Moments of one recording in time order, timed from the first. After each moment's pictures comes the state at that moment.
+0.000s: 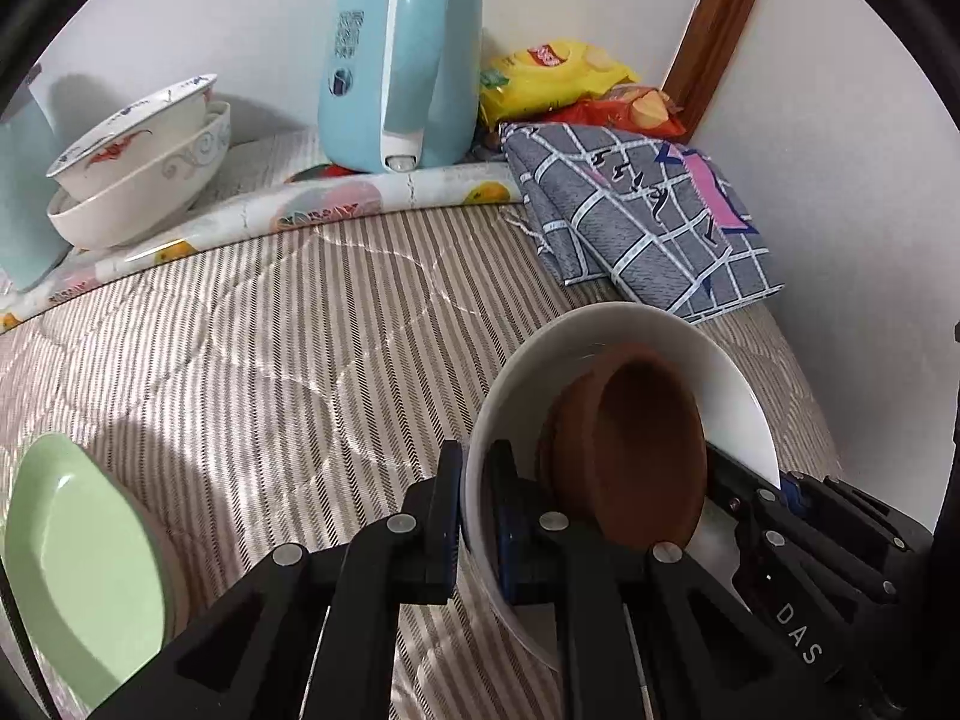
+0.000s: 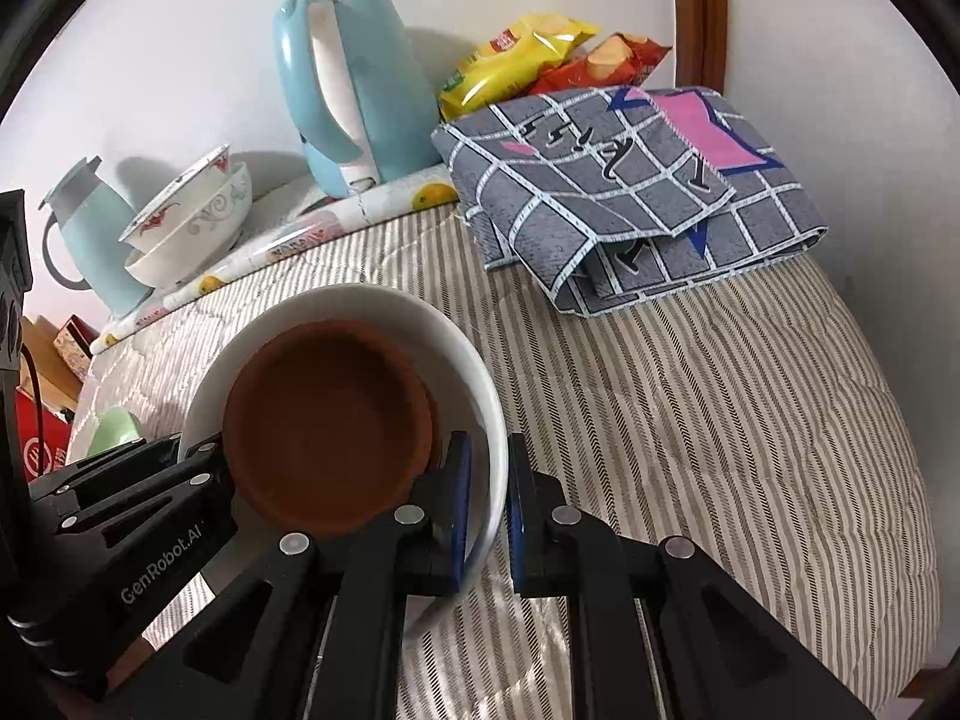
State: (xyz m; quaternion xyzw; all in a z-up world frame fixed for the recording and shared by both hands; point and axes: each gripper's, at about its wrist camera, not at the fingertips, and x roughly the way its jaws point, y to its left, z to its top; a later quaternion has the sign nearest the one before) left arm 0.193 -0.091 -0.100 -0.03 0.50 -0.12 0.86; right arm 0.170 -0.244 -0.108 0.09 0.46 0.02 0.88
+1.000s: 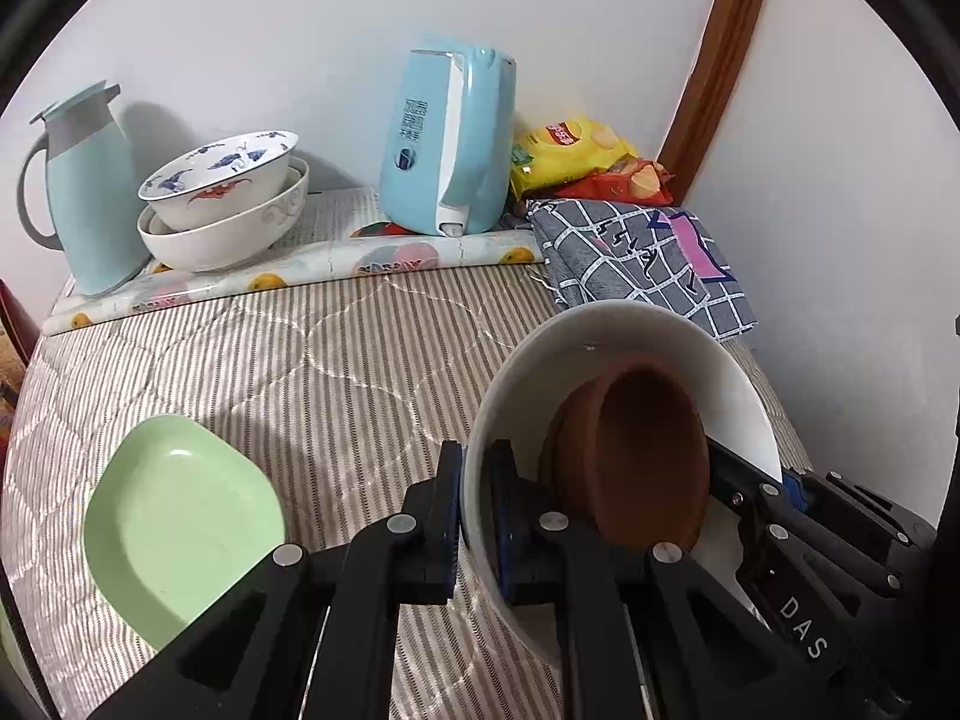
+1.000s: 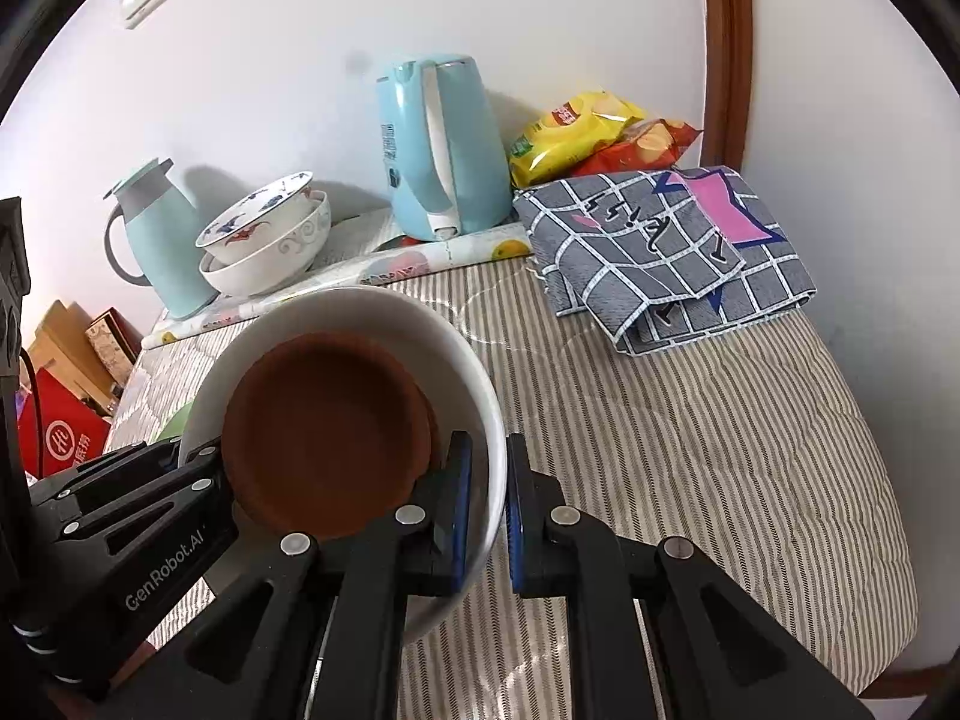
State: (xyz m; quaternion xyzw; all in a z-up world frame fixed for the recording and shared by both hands) left arm 0.141 -0.043 -0.045 -0.04 0.45 -0.10 0.89; right arm 0.123 -0.202 -0.053 0.07 0.42 0.04 0.90
